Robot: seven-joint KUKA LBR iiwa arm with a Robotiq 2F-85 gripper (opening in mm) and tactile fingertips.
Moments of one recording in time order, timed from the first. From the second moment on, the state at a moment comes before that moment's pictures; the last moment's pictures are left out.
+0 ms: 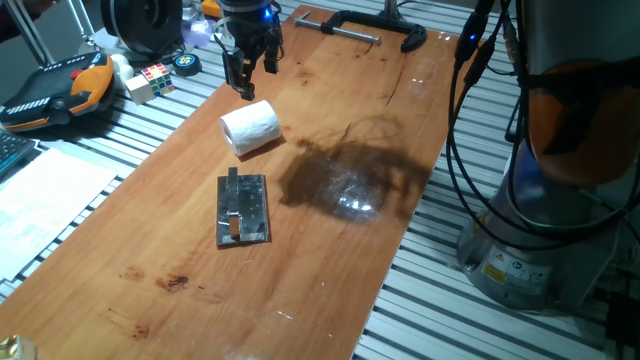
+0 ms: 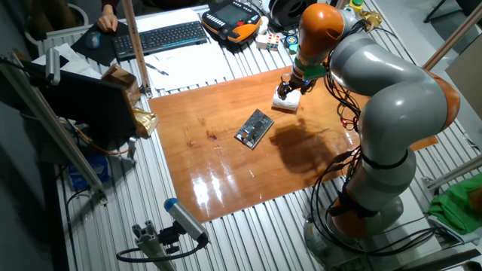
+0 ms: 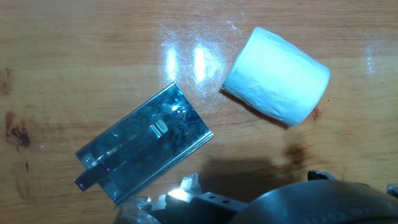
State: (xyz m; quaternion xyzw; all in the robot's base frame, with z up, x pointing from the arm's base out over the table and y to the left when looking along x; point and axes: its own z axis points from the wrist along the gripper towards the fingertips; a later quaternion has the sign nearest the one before) arm 0.515 0.001 0.236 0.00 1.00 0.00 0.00
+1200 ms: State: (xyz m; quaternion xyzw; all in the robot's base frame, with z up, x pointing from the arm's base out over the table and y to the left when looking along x) arm 0.527 -0.006 0.224 0.00 1.00 -0.02 0.00
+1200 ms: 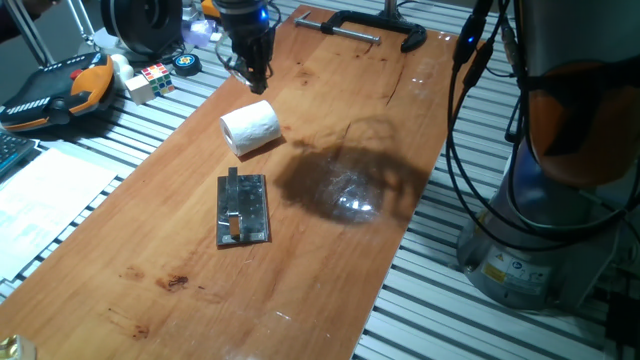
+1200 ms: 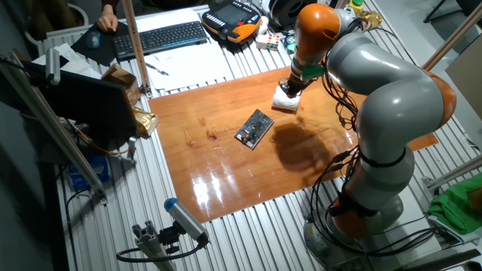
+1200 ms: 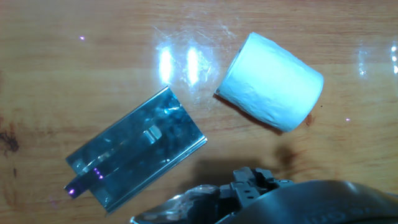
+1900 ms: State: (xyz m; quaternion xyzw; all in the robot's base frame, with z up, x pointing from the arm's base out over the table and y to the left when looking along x) arm 0.536 -0.011 0.211 0.08 1.00 -0.03 0.00
